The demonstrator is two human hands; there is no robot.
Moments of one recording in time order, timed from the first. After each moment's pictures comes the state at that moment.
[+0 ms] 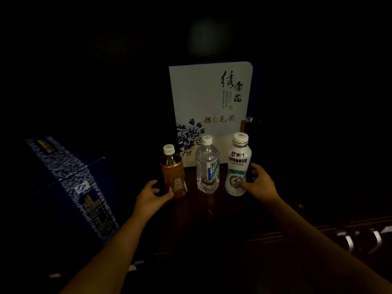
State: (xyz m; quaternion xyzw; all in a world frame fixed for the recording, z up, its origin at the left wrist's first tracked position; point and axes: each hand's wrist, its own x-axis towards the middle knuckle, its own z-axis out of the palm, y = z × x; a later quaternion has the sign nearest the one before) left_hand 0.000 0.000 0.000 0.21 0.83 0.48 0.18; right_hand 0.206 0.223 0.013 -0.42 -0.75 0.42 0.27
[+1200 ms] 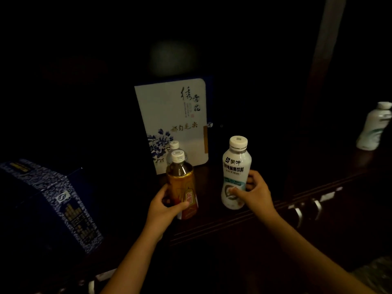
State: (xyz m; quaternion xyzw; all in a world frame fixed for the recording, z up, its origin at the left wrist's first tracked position) left_hand 0.127 0.004 0.027 0.34 0.70 0.59 0.21; right_hand 0.324 0.152 0.036 -0.35 -0.67 0.49 0.44
